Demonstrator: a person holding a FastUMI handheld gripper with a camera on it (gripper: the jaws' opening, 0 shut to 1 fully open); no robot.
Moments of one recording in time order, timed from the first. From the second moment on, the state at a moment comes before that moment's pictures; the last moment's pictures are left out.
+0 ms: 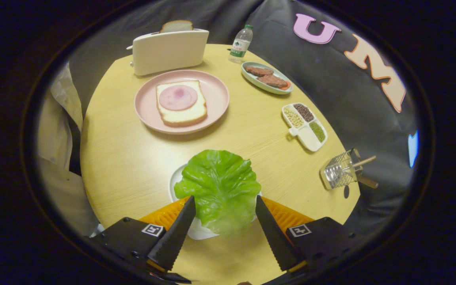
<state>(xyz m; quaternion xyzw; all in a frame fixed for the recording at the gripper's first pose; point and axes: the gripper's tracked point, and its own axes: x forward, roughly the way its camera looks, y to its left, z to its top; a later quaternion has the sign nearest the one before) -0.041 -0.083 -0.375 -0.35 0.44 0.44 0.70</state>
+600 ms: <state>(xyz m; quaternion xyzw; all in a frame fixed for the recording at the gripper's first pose) -0.046 -0.091 -0.413 -0.27 0.55 0.45 0.65</state>
